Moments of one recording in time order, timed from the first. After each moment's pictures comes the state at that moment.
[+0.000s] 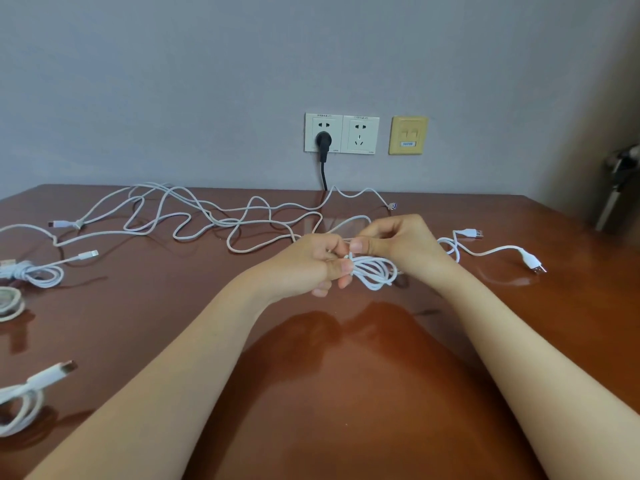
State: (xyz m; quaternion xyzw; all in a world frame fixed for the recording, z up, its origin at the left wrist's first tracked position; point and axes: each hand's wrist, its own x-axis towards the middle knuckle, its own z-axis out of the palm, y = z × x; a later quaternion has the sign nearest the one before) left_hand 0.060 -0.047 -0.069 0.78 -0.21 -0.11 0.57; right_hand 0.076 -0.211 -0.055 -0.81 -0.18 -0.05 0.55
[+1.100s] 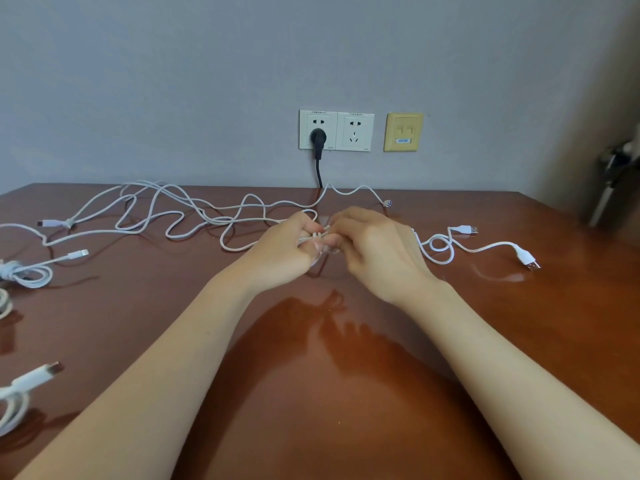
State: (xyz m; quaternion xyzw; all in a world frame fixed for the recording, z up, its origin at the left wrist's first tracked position) left_hand 0.074 -0.035 -0.074 0.89 -0.15 0.08 0.43; right_hand 0.059 -0.188 -0.061 -0.91 -0.28 -0.29 0.14
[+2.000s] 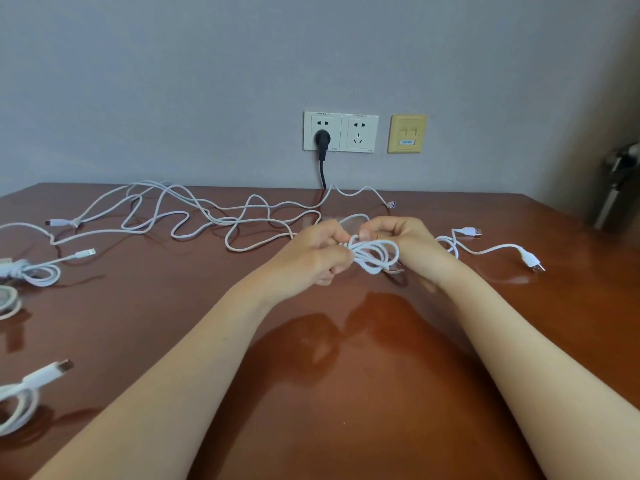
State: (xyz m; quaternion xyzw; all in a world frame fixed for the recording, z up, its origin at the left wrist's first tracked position) left_hand 0.063 -0.053 -0.071 0.74 -0.22 -0.06 0.63; right_hand 0.081 -0.217 -0.060 -0.79 -0.15 0.01 0.60
